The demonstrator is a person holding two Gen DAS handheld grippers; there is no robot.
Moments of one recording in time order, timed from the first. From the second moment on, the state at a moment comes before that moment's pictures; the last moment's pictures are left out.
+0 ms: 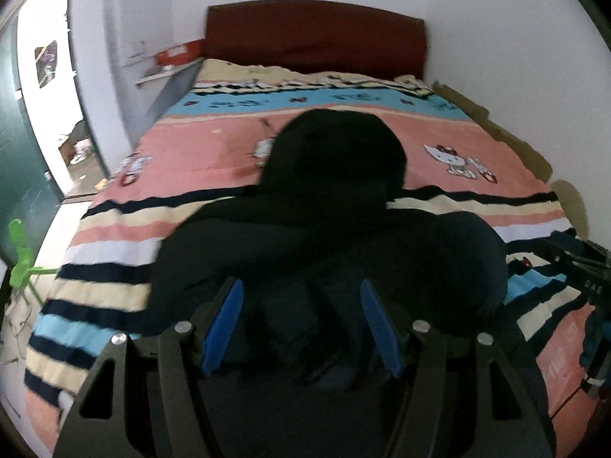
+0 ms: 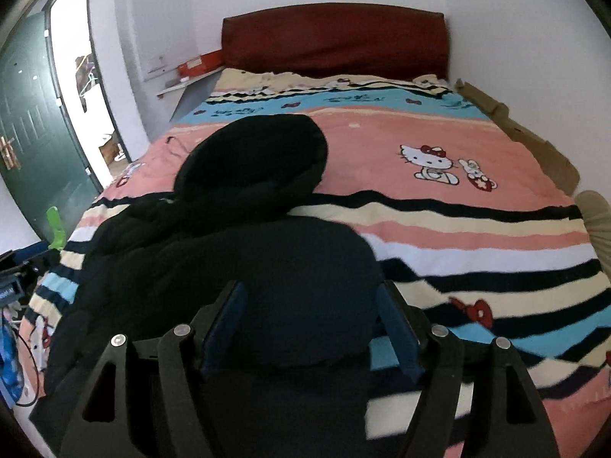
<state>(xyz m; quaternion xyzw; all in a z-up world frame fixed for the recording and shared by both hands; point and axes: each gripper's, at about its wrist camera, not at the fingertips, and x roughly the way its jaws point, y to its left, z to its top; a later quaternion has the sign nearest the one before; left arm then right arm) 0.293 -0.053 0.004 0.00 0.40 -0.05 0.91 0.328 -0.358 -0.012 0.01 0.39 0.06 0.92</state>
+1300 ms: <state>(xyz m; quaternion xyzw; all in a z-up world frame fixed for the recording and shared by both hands) 0.321 -0.084 -0.096 0.10 0.41 -0.05 0.91 0.373 -0.339 -0.101 0.00 0.42 0.11 0.90</state>
